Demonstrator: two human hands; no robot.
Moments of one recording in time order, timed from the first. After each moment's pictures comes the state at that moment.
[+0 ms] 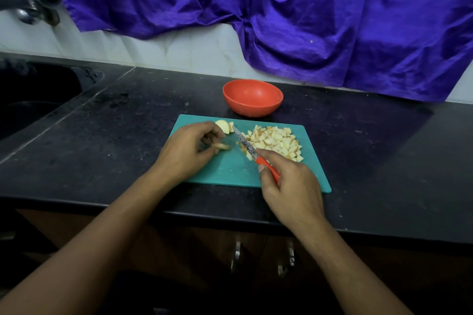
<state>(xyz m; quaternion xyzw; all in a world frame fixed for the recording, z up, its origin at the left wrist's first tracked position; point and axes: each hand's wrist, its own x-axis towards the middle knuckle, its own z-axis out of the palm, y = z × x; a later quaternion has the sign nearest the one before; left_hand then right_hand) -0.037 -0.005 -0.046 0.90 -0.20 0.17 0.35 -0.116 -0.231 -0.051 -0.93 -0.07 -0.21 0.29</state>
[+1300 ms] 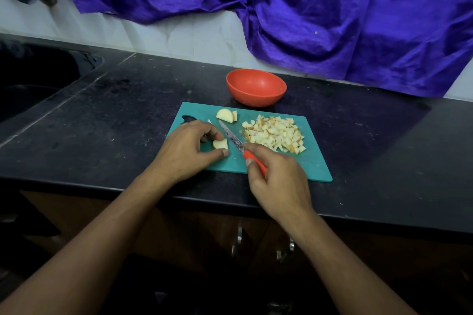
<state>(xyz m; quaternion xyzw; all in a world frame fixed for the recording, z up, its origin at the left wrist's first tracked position) -0.063 -0.001 -0.050 0.92 -0.16 0.14 0.33 -0.125 -0.204 -0.049 -0.94 -0.09 -0.17 0.28</state>
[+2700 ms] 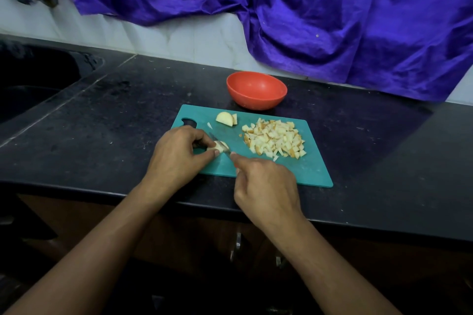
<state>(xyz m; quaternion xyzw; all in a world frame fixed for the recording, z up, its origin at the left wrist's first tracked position) -0.071 -0.001 -0.050 0.92 -0.08 0.19 0.34 -0.128 -0.183 -0.042 -0.97 -0.13 -0.15 0.14</state>
